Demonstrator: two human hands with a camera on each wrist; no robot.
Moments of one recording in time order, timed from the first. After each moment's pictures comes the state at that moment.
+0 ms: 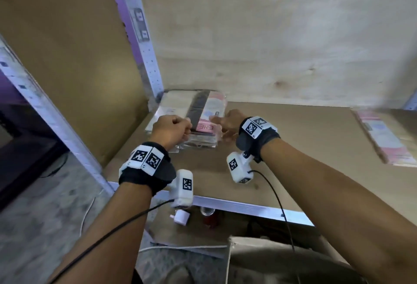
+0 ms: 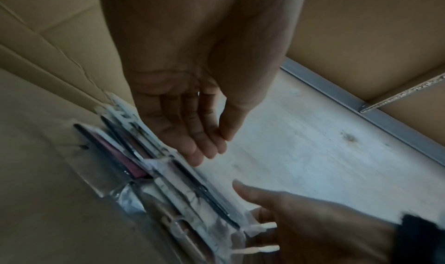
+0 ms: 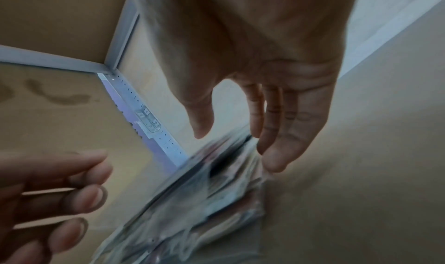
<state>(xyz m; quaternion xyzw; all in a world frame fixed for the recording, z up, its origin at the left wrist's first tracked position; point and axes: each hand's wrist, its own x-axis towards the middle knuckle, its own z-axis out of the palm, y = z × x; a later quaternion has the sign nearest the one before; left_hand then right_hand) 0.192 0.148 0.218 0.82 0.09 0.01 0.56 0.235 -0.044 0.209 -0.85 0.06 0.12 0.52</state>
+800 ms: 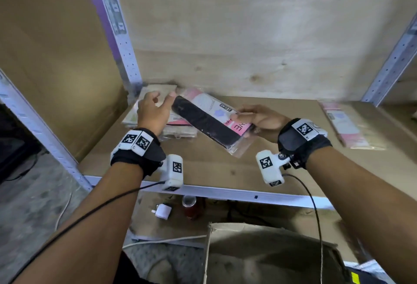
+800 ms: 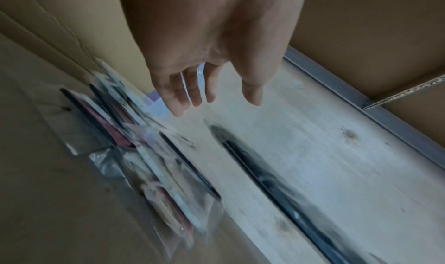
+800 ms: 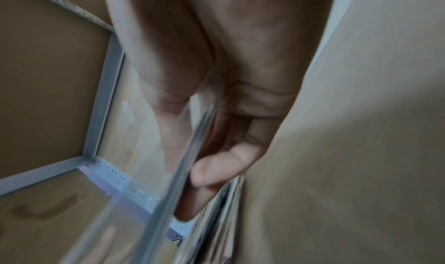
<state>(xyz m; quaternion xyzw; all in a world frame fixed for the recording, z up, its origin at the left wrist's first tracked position) 0.197 0.130 0.223 0.84 0.05 0.14 0.51 0.145 -0.149 0.229 -0.75 -0.03 0.14 0.65</state>
